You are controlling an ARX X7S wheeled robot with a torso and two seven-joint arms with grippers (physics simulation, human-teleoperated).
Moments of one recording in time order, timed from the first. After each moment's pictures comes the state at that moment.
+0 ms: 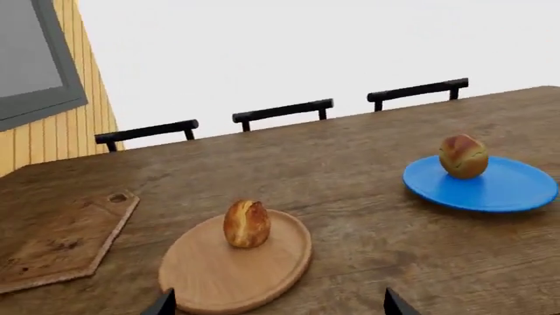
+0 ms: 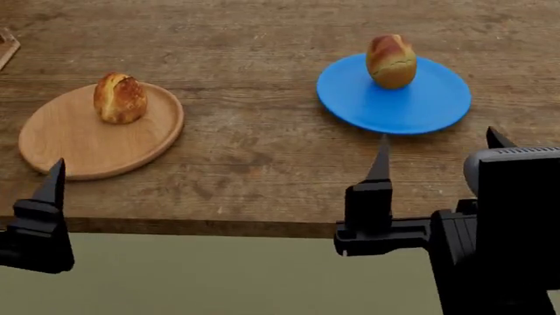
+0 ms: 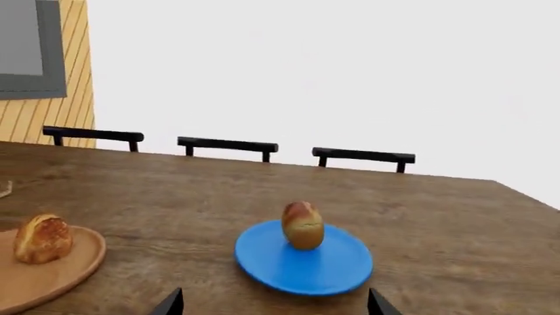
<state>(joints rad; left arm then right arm) -0.77 -0.55 -0.06 0.78 -1.62 -1.36 -1.12 0.62 0.38 0.21 -0.88 0.84 1.37 0.42</state>
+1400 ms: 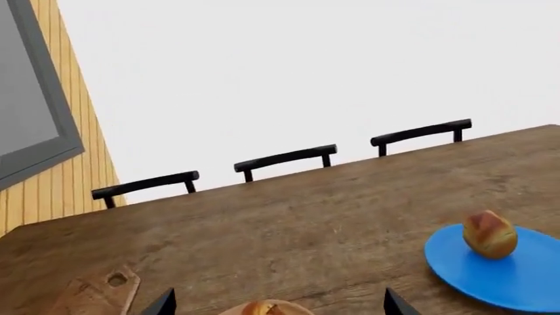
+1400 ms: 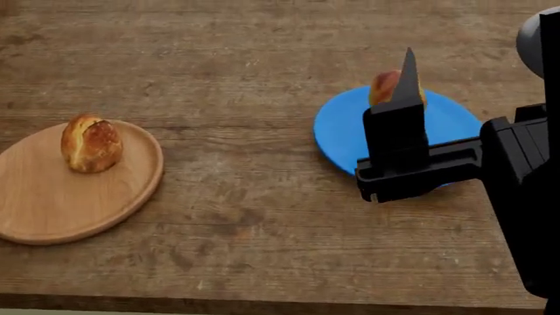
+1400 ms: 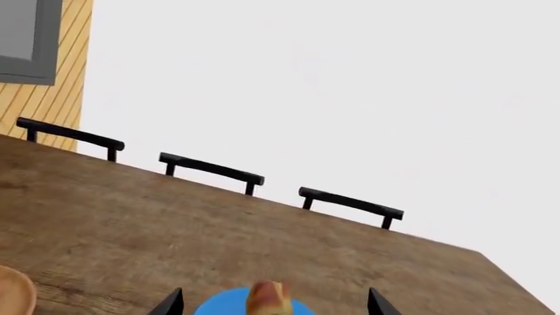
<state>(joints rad) -1.37 -0.87 0.25 0.61 -2.25 -1.13 -1.45 1.18 0.75 -0.02 -0.63 1.84 1.37 1.15</state>
